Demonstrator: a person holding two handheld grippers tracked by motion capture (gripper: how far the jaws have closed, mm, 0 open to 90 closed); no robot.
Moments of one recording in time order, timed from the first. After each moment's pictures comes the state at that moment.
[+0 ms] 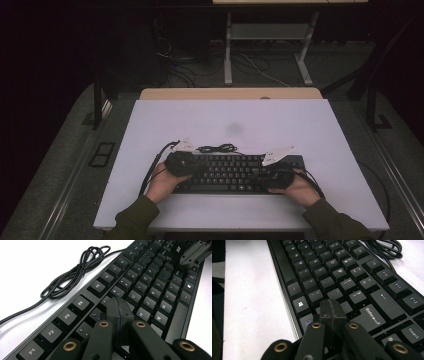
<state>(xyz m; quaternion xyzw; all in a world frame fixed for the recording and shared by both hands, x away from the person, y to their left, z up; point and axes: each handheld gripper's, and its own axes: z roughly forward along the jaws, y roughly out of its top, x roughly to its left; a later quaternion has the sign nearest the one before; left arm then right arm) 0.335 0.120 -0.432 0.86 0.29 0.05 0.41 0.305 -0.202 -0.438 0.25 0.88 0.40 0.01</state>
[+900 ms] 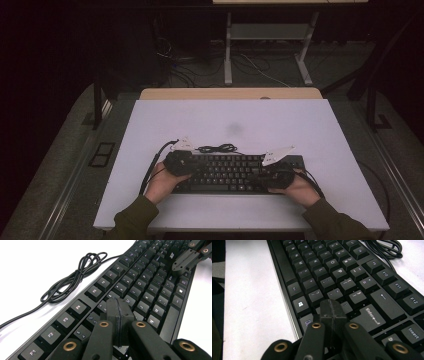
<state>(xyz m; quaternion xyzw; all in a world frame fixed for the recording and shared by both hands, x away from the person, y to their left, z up) 0.333 0.122 -0.424 0.86 0.29 0.04 0.42 0.305 -0.202 -0.438 0.25 0.88 0.40 0.01</state>
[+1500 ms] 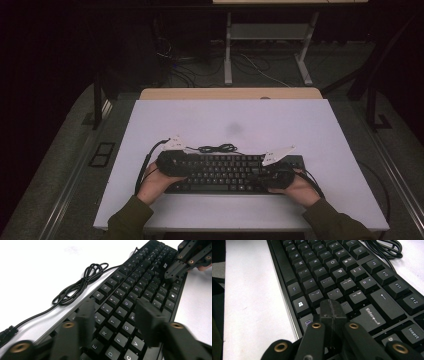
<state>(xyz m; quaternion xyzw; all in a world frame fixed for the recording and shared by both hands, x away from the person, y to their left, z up) 0.325 0.141 -0.414 0.84 0.29 0.06 0.46 0.305 -0.202 -0.438 0.25 0.88 0.40 0.01</state>
